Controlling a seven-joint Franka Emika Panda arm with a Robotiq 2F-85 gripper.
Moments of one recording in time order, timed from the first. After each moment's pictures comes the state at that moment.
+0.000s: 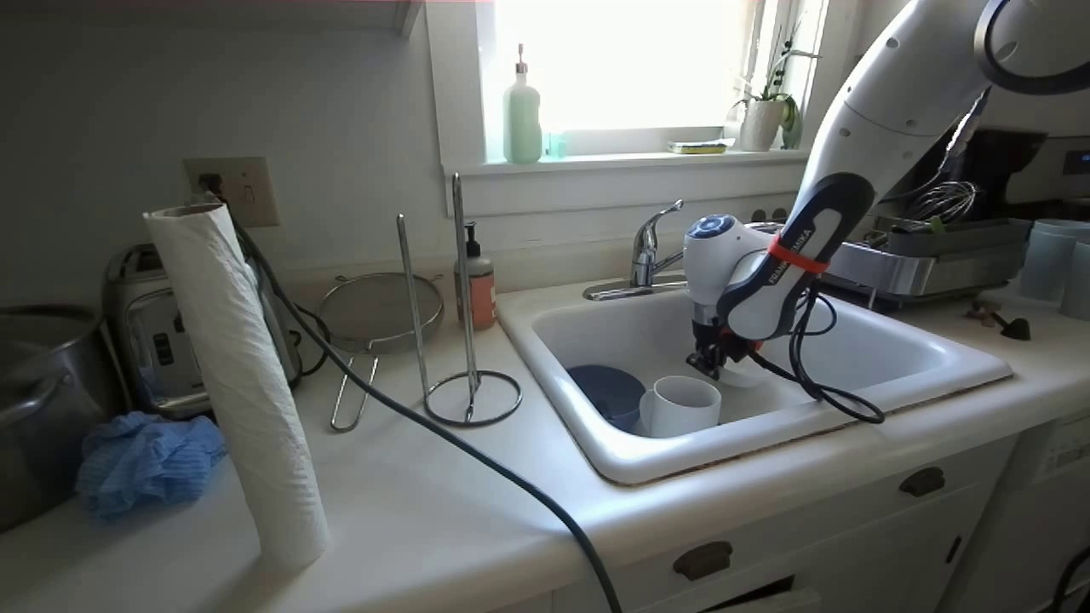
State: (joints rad) arm 0.11 0.79 -0.27 -1.85 -0.46 2.71 0.43
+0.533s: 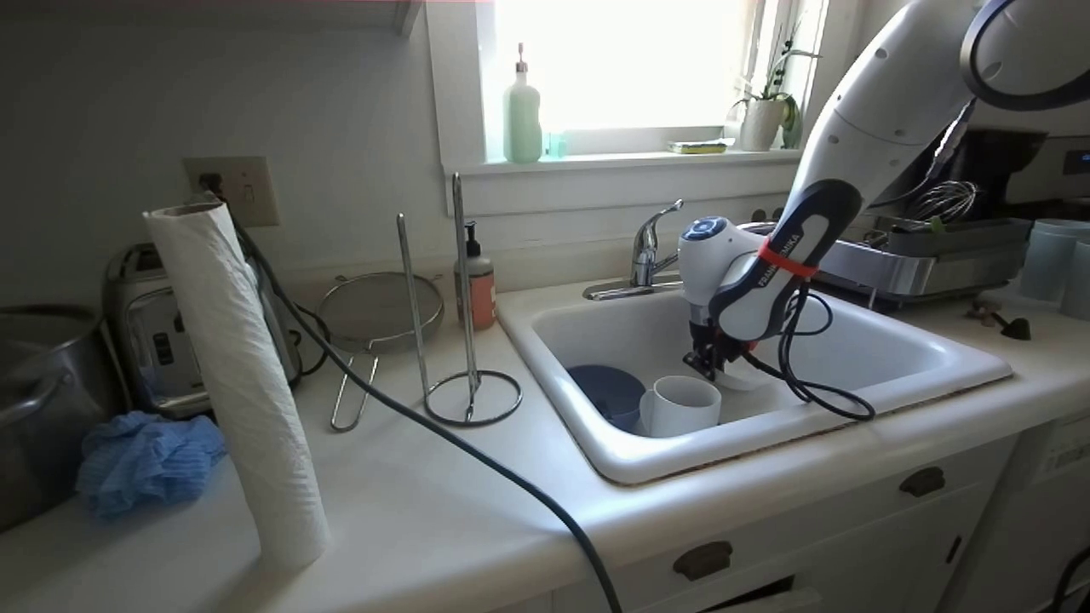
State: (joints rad) arm 0.13 0.82 -0.30 -1.80 -0.43 2.68 0.43
